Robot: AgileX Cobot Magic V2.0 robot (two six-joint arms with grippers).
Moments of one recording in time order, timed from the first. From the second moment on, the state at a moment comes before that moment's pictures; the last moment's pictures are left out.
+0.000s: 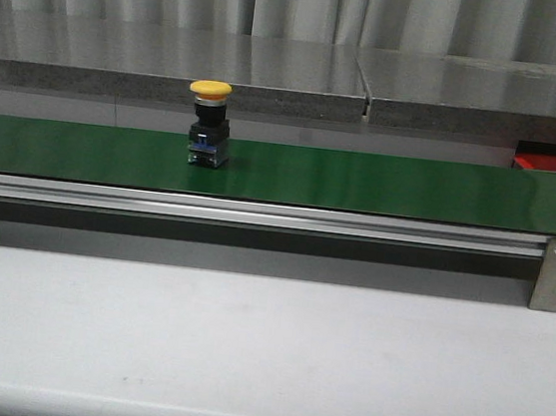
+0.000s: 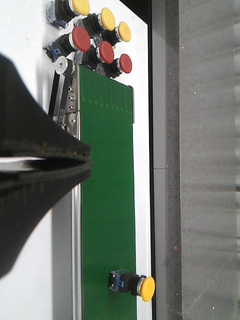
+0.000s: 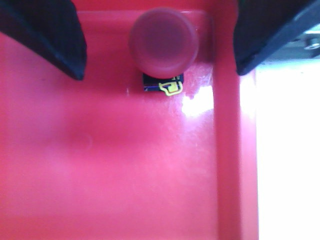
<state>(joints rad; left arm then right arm) 0.02 0.28 -0.48 -0.17 0.53 0.12 -0.28 2.20 -2.01 0.14 0.95 -0.17</state>
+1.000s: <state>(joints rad) 0.02 0.28 -0.48 -0.17 0.53 0.12 -0.02 1.63 -1.59 0.16 1.07 -0.22</state>
